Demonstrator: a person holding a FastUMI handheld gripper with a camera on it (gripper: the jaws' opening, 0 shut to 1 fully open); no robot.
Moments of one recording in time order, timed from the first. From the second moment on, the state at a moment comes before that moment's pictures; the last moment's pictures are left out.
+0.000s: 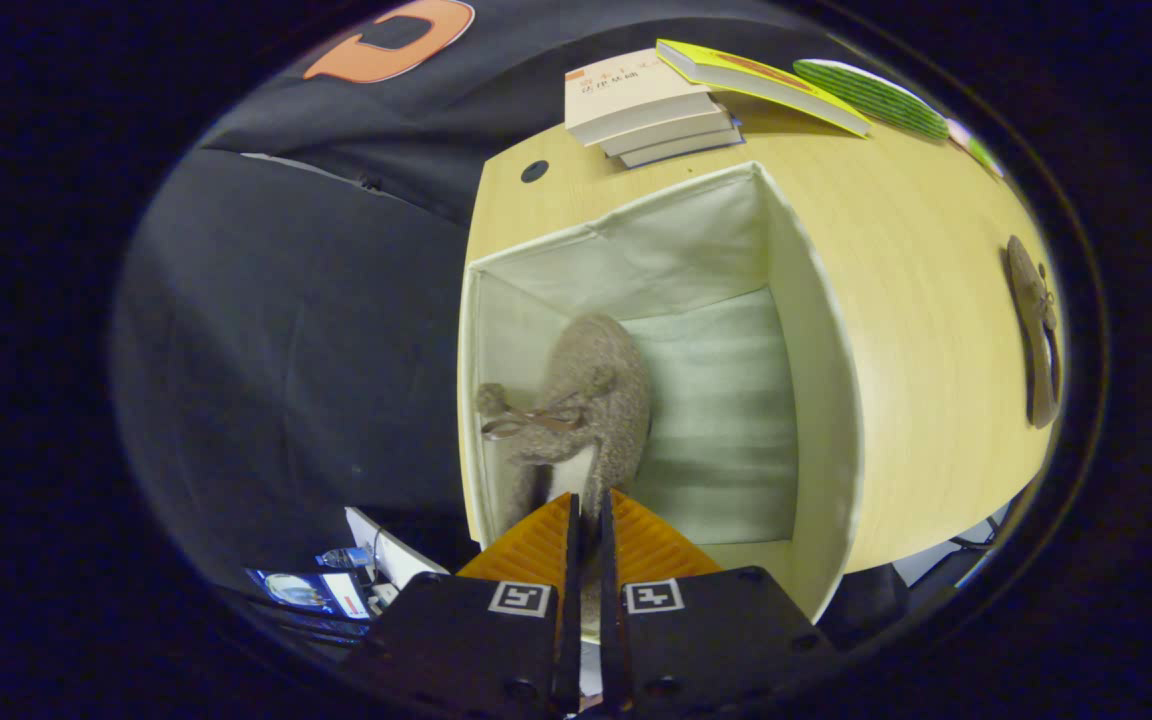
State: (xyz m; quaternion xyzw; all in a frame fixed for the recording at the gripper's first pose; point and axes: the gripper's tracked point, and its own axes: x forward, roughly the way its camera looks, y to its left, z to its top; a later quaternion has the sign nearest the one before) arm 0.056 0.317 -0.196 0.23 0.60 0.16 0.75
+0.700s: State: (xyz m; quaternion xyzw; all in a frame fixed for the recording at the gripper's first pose) arm 0.088 0.226 -0.090 0.08 0.41 0.20 0.89
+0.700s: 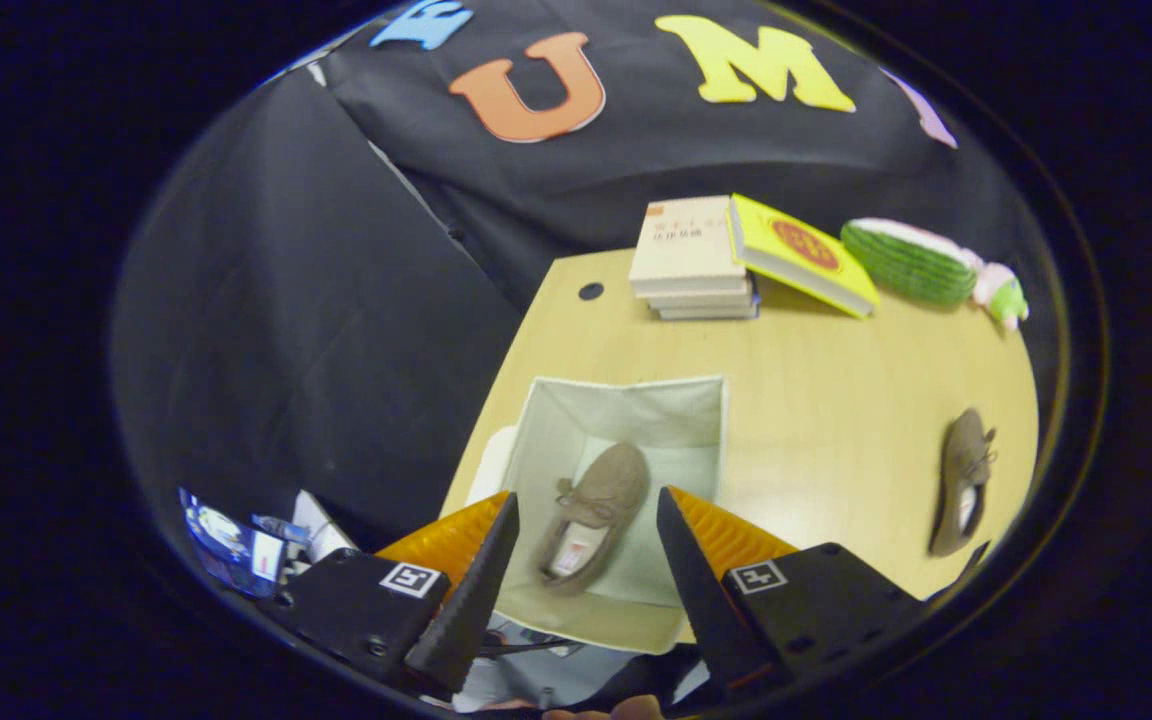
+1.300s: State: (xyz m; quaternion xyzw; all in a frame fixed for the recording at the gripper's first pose) arm 0.076 -0.018 -0.065 0.05 0.35 0.07 0.93
